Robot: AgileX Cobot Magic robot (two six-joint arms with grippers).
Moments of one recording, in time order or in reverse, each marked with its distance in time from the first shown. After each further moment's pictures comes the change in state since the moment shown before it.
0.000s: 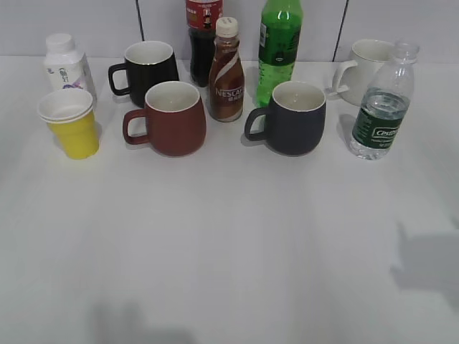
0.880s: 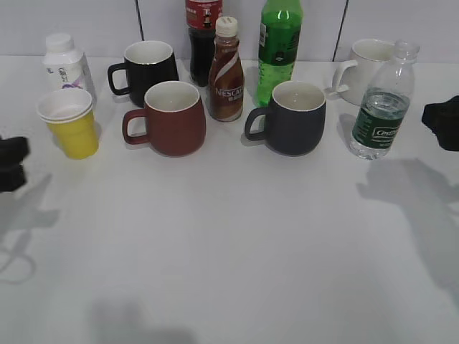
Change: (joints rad) left arm -0.162 0.936 0.250 -0.014 -1.098 0.000; right arm 0.055 0.867 0.036 0.134 -0.752 -0.030
